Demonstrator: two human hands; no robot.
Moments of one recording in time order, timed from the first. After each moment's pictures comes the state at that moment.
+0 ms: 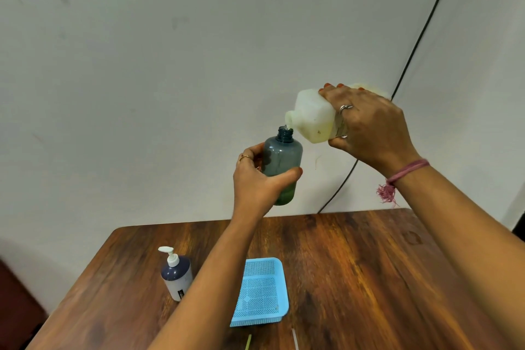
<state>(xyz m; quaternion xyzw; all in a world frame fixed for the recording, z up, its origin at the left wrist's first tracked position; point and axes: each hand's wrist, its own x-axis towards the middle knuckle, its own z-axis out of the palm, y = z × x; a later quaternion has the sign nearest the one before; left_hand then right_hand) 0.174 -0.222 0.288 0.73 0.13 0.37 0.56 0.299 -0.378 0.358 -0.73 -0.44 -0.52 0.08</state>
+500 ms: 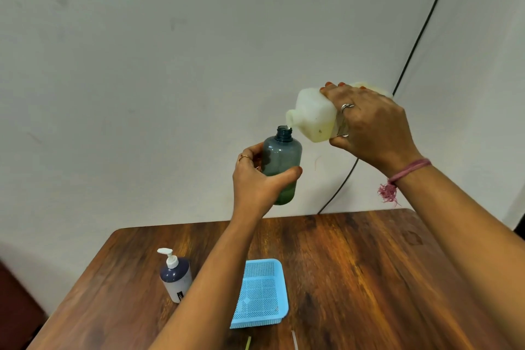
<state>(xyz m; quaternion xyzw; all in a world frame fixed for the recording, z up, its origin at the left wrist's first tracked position) 0.177 -0.220 0.286 0.73 0.13 0.37 0.57 0.303 -0.378 0.356 -0.73 -0.44 -0.52 0.08</state>
